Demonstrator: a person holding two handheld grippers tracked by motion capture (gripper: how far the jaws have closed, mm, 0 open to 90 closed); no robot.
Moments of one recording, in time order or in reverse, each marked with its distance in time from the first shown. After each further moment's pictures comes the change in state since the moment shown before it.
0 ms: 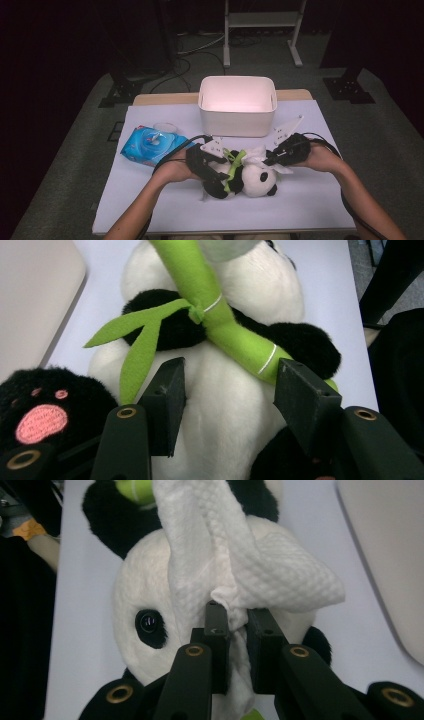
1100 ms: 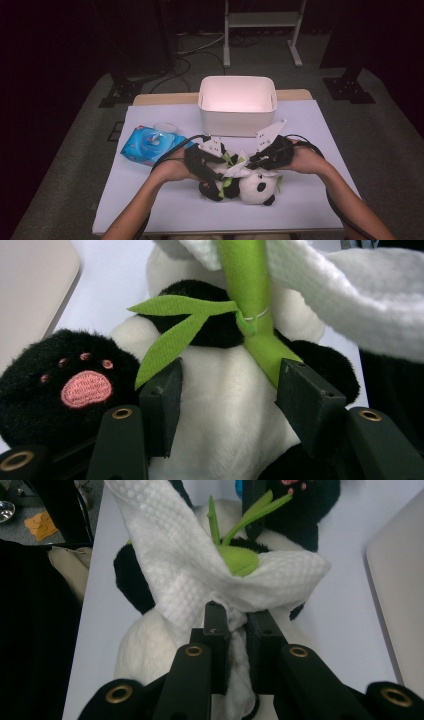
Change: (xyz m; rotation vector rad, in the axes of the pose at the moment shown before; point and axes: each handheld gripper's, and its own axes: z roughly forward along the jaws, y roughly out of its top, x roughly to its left) left arm 0.000 -0.005 -0.002 -0.008 -0.020 -0.029; right arm 0.027 0.047 0.017 -0.028 0.016 -0.145
